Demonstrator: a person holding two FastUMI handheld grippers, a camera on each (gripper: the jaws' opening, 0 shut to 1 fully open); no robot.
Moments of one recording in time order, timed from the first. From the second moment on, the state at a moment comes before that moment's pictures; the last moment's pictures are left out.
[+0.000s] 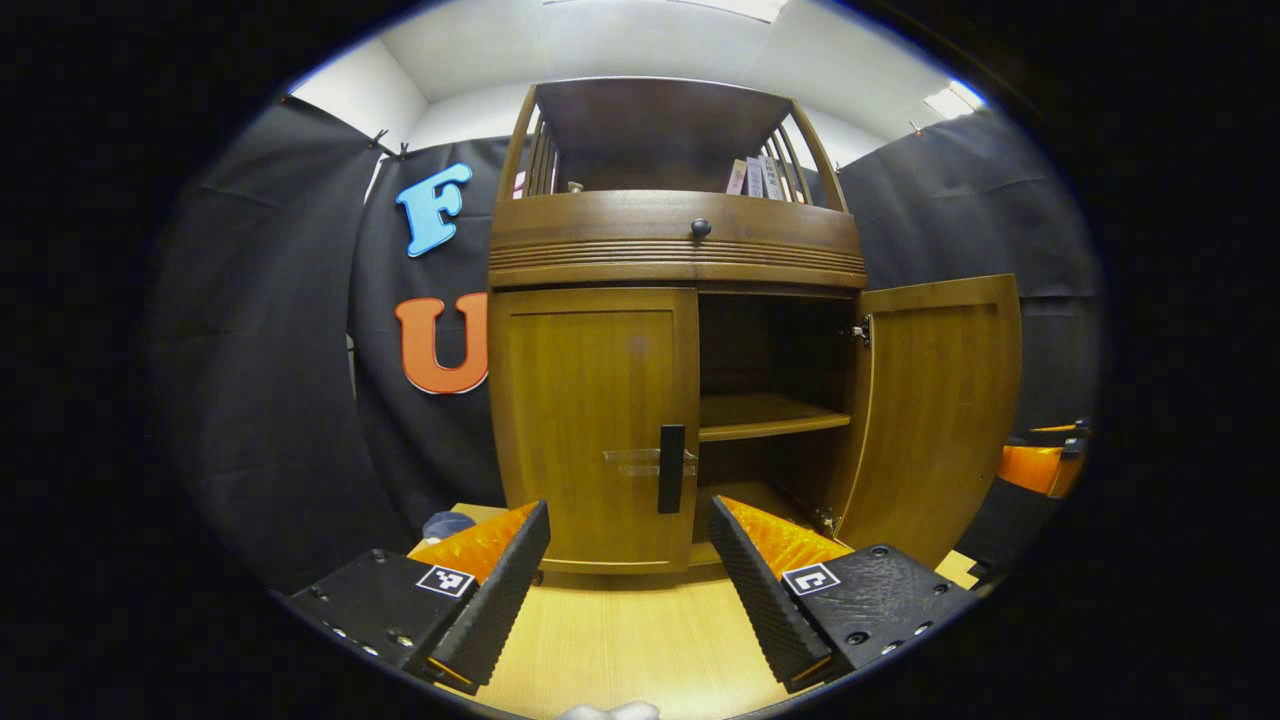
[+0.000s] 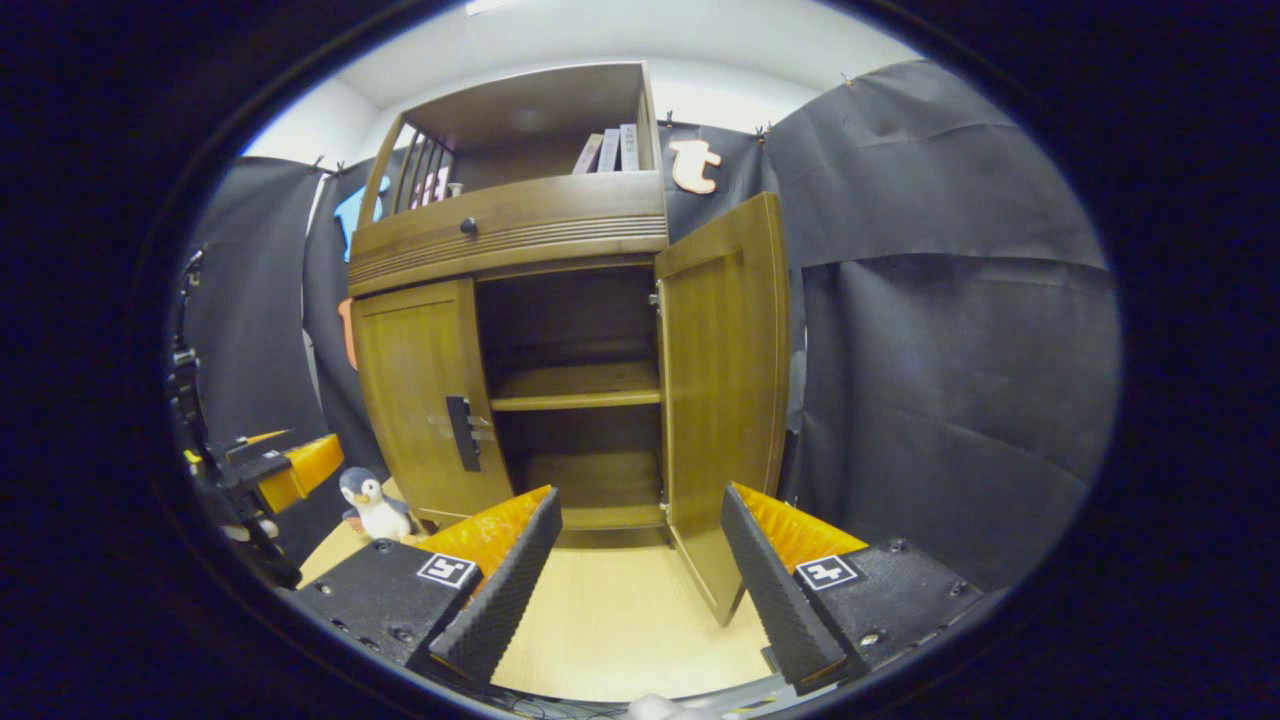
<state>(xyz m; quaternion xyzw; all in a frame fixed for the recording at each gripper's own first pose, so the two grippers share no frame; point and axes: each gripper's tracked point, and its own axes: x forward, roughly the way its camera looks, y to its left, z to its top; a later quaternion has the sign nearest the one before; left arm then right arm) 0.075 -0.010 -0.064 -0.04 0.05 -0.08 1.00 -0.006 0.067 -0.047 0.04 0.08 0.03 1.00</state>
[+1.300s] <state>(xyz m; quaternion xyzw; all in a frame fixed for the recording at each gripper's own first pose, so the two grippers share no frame) 0.306 -0.088 -0.140 -0.04 0.06 -0.11 0.99 0.007 0.058 -0.029 -0.02 0.10 -0.01 0.99</state>
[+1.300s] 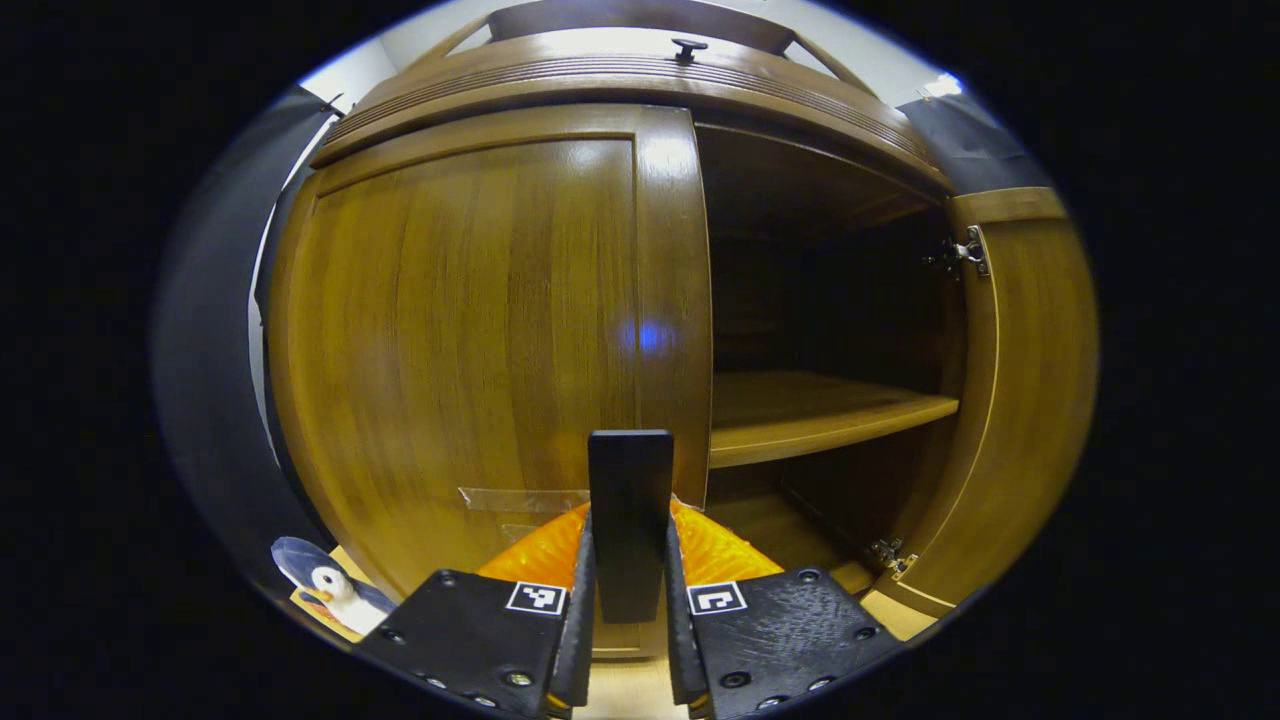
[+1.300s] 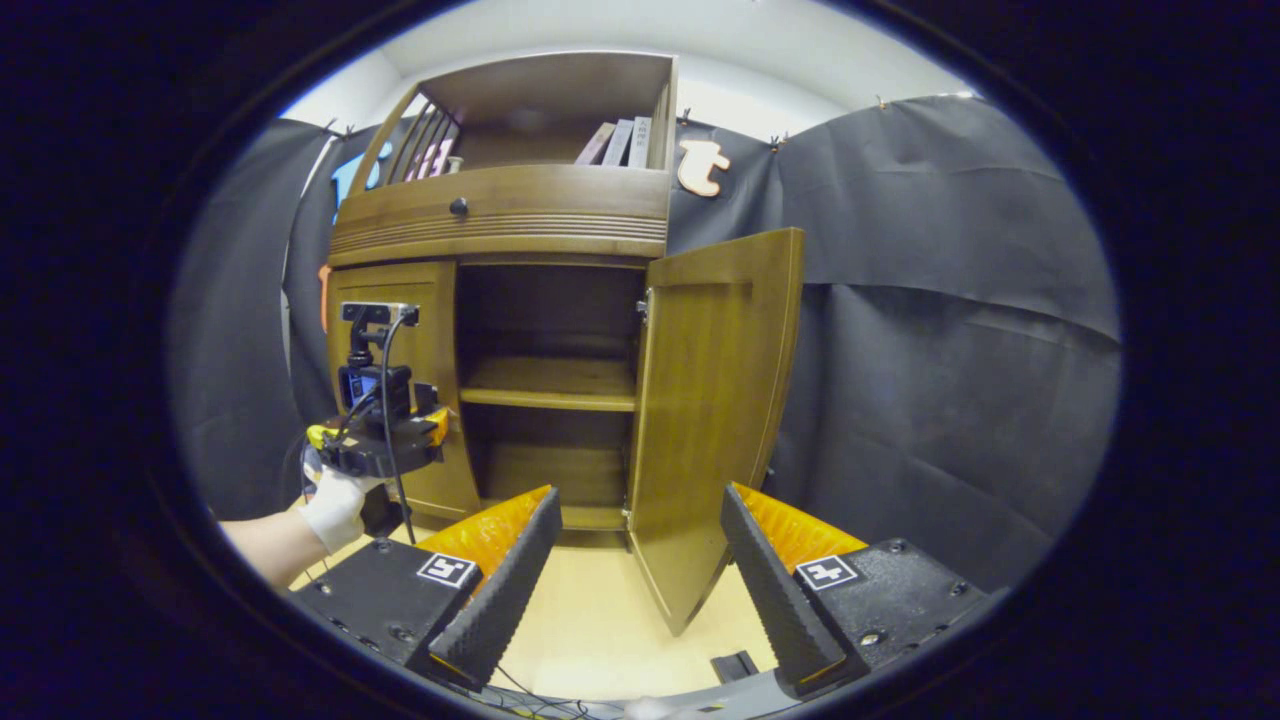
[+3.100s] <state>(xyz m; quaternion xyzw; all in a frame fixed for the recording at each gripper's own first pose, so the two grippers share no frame) 0.135 0.038 -0.144 -0.05 0.07 -0.09 0.99 -0.049 0.123 -0.048 0.01 0.11 0.09 0.99</state>
